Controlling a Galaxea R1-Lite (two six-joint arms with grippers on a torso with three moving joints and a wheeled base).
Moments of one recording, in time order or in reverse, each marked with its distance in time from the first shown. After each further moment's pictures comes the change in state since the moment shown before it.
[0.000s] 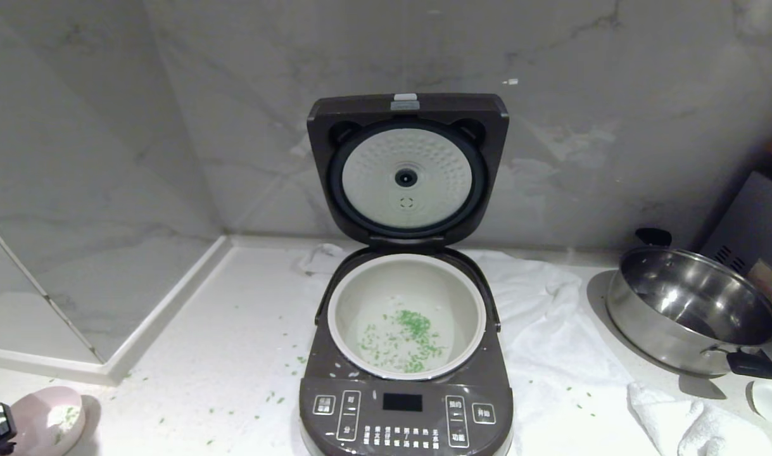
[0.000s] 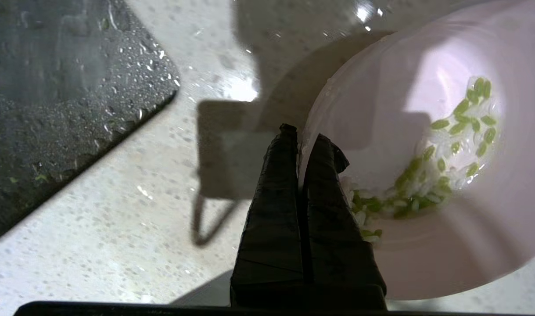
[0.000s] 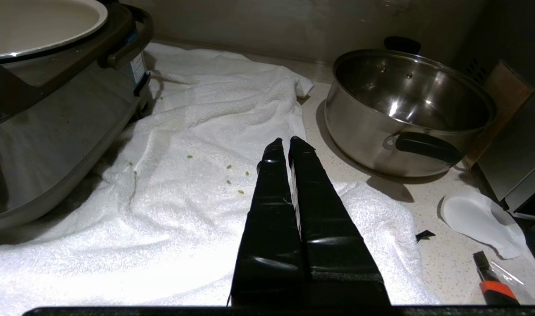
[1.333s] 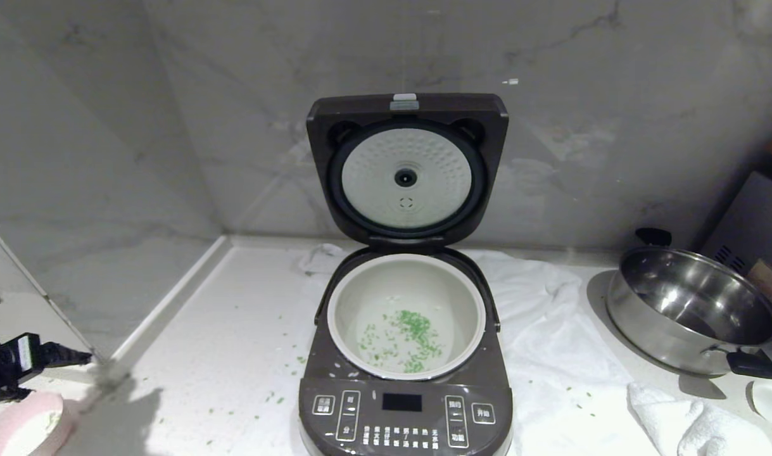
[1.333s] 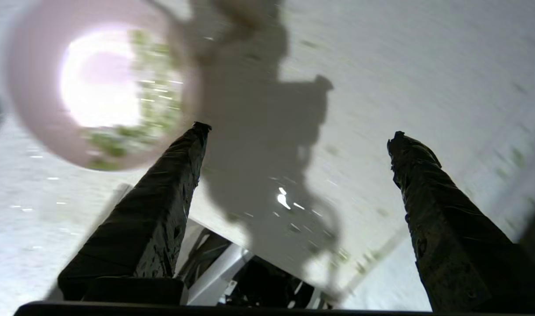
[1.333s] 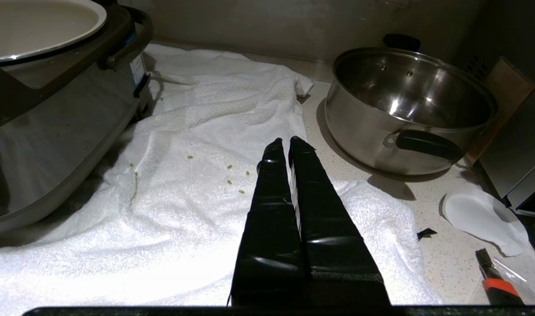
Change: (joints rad) left arm -0.271 -0.431 -0.047 0.384 -0.288 -0.017; right arm 0.002 0.000 -0.002 0.003 -0.003 0.011
